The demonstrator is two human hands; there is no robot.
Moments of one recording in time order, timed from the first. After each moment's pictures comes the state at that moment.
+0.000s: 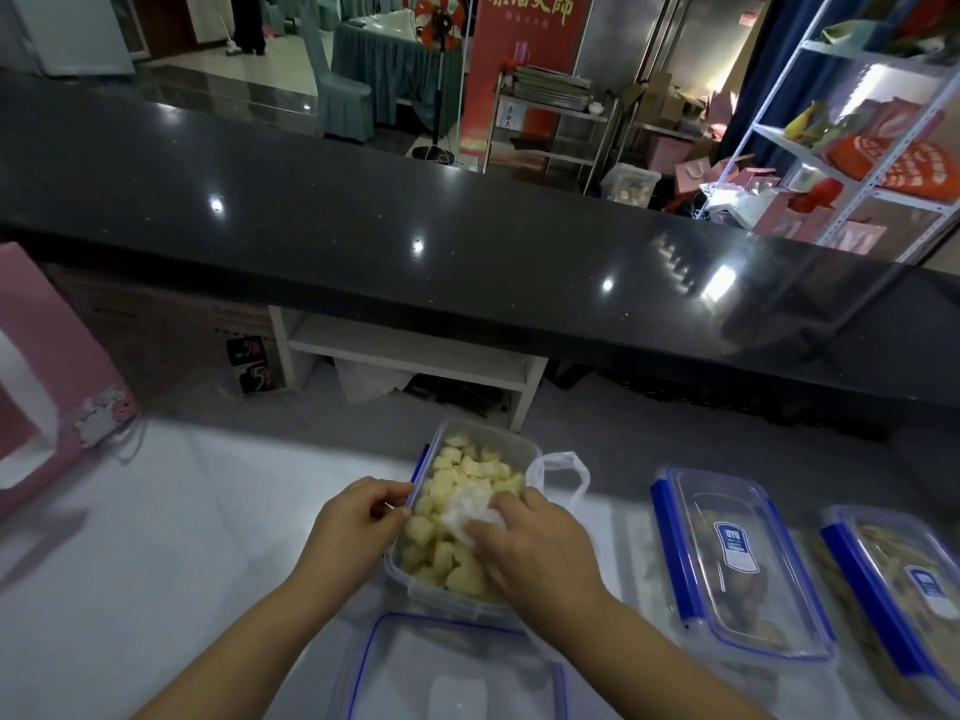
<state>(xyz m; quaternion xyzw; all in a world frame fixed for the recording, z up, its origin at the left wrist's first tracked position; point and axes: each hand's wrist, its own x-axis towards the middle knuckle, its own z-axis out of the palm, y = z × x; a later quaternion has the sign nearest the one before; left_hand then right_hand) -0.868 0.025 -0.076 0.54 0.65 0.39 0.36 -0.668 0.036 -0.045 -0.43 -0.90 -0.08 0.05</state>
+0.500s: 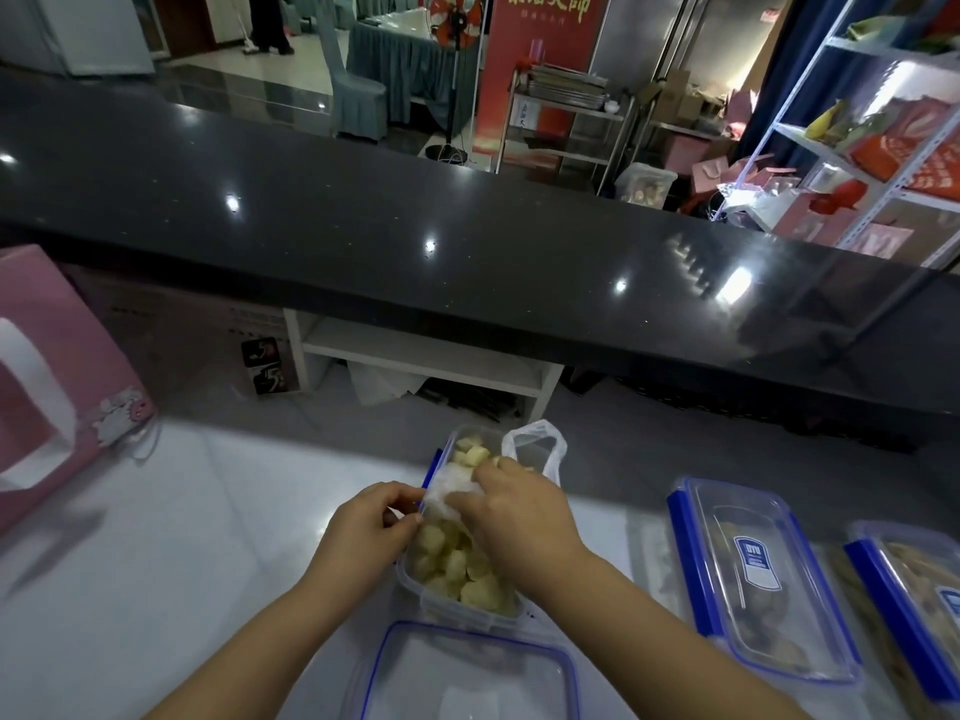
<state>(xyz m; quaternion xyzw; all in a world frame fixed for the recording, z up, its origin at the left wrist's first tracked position) -0.871 0.032 -0.078 0.52 0.66 0.38 0.38 -0.705 0.074 -0.033 -0.41 -0.91 -0.05 -0.03</state>
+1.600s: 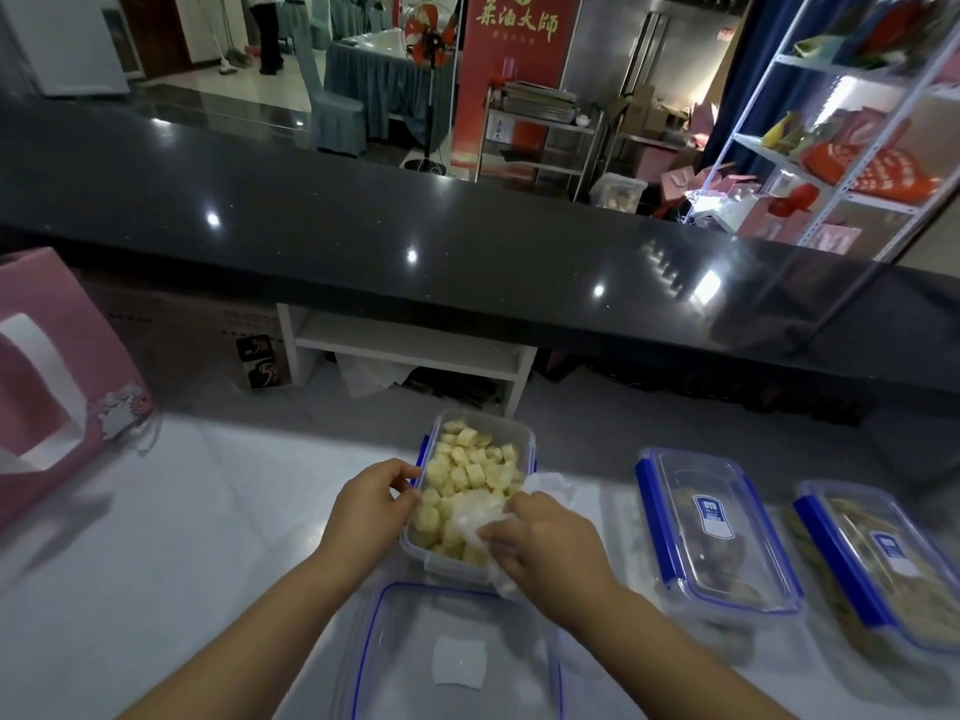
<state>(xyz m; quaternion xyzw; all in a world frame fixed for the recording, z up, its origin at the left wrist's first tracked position) -0.855 0.026 -0.069 0.55 0.69 0.34 0.32 -0.651 0.016 -0.040 -0.47 -0.88 0.04 0.07</state>
